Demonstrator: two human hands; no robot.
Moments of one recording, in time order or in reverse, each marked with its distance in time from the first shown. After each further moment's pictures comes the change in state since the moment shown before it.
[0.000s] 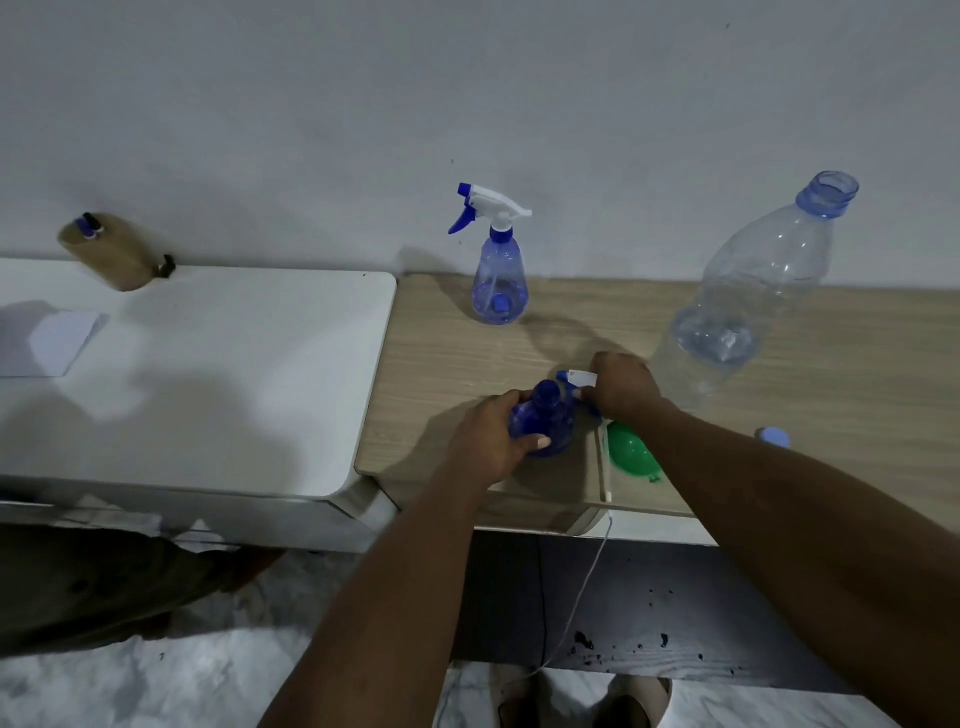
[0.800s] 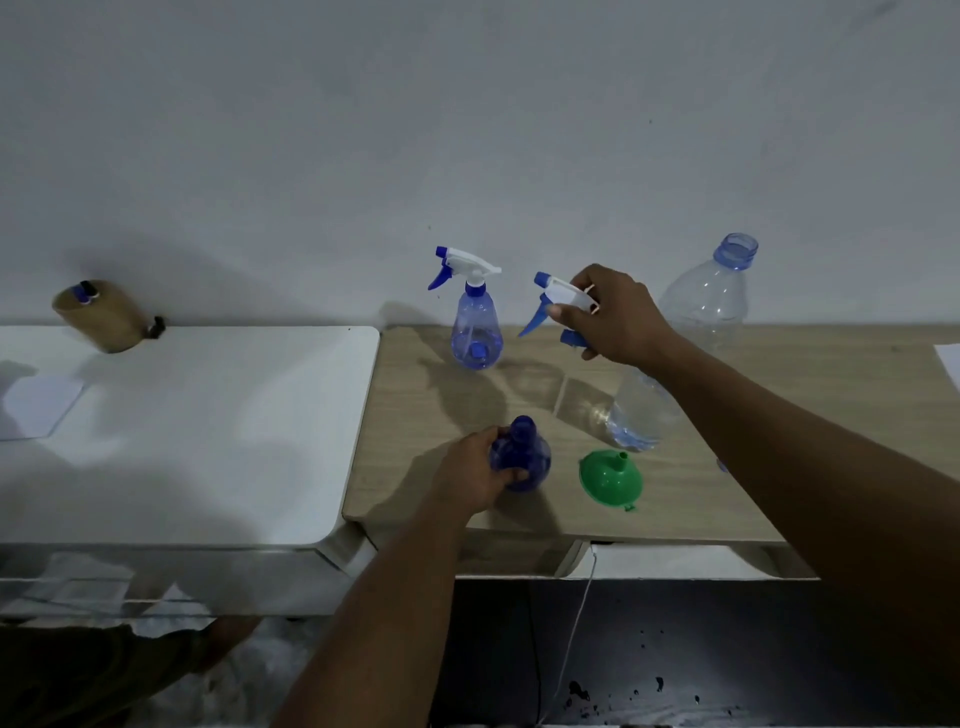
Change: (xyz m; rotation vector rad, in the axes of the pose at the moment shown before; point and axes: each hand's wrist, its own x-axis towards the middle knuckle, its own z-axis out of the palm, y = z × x) left_hand -0.003 0.012 -0.009 -0.001 -0.034 0.008; right_hand -0.058 -0.039 -0.153 0.595 0.301 -0.271
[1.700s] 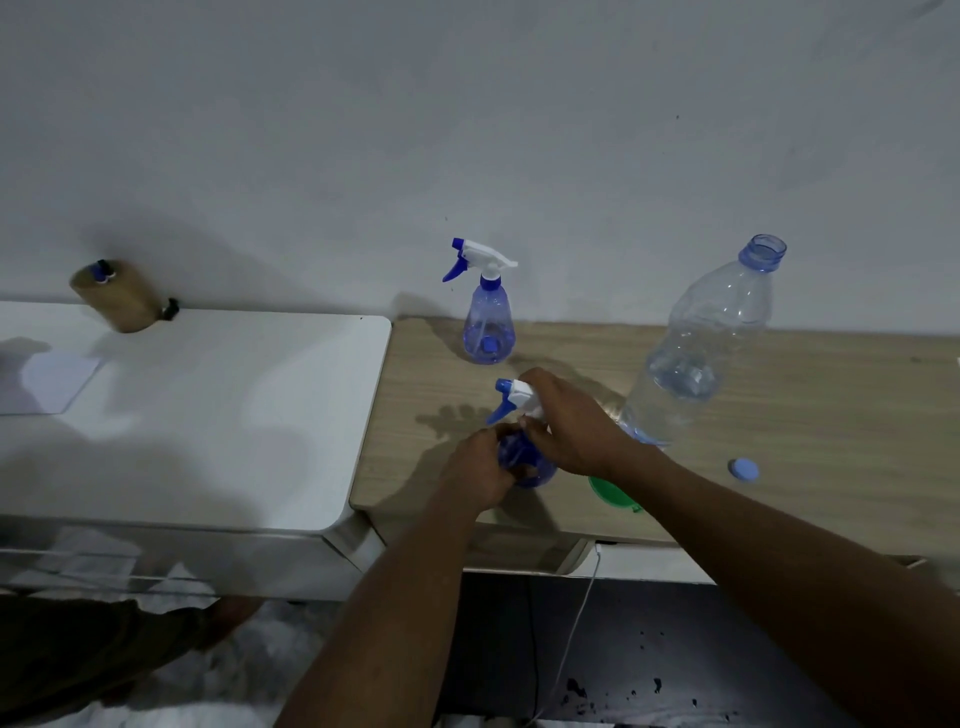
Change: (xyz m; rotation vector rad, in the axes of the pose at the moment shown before) left_hand 0.000 -0.003 0.003 0.023 -0.002 -0.046; right_hand -0.062 0.045 0.096 -0.270 -0.226 -0.374
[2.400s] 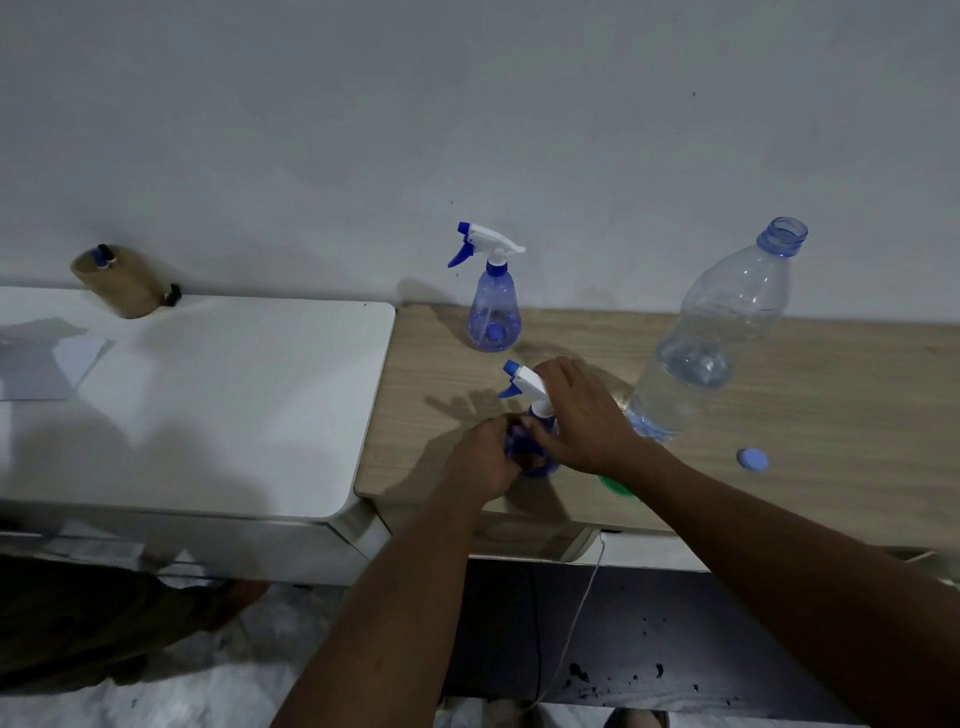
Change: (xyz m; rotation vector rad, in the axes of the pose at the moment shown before) left_hand 0.004 -0.009 0.004 0.063 0.033 0.033; right_hand -0.003 0.006 0.011 -0.208 0.089 -0.021
